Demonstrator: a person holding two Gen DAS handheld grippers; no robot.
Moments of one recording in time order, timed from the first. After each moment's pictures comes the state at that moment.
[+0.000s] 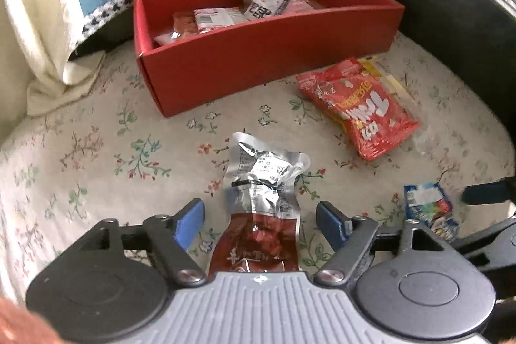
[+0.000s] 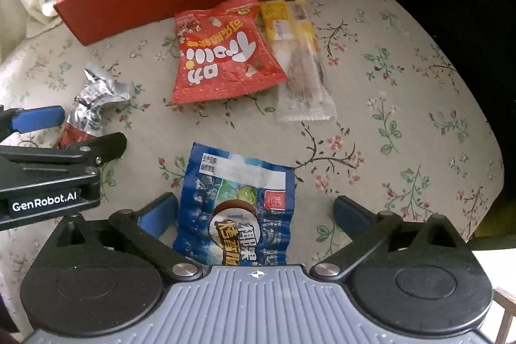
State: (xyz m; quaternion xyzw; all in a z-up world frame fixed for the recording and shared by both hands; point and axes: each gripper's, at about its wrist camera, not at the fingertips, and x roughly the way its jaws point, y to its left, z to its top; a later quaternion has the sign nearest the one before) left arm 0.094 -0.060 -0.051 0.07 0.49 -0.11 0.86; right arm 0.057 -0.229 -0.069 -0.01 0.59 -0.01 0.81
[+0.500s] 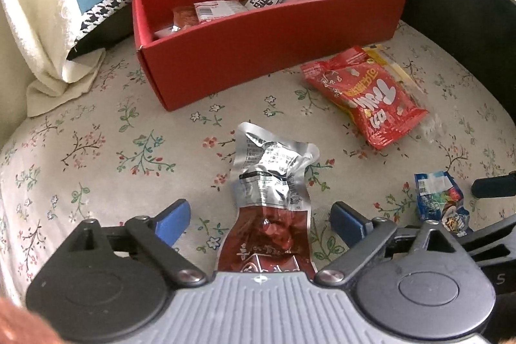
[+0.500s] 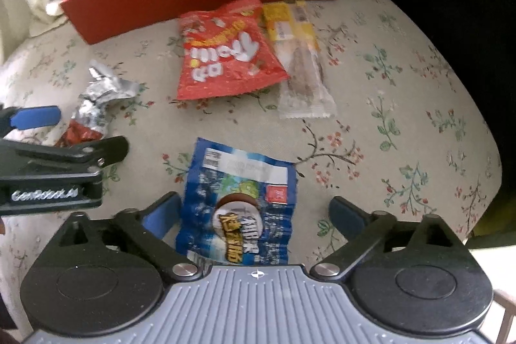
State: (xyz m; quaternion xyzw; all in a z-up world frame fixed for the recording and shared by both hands) left arm 0.096 -0.056 -0.057 0.08 0.49 -0.11 0.86; right arm 0.046 -0.220 -0.066 -0.03 0.58 0.00 0.82
